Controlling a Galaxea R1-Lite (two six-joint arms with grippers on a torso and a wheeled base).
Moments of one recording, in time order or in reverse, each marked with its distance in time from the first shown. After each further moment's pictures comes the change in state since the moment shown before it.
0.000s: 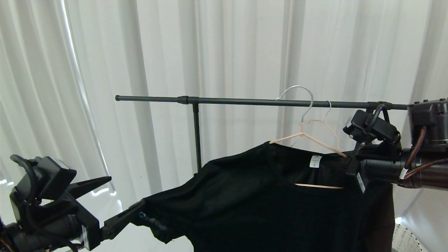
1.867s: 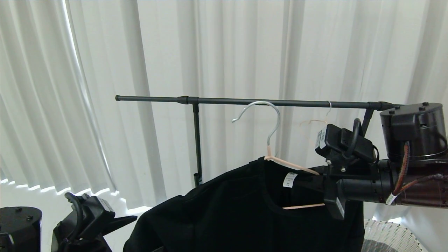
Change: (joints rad) left arm -0.199 0.084 0.150 0.006 0.041 -0.019; right arm 0.270 0.021 -0.019 0.001 0.016 -0.008
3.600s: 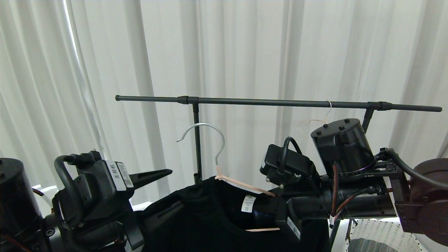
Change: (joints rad) left arm -0.270 -0.010 -0.285 -0.008 0.116 0.277; right arm 0.187 0.190 -0.127 0.054 -0.019 0.145
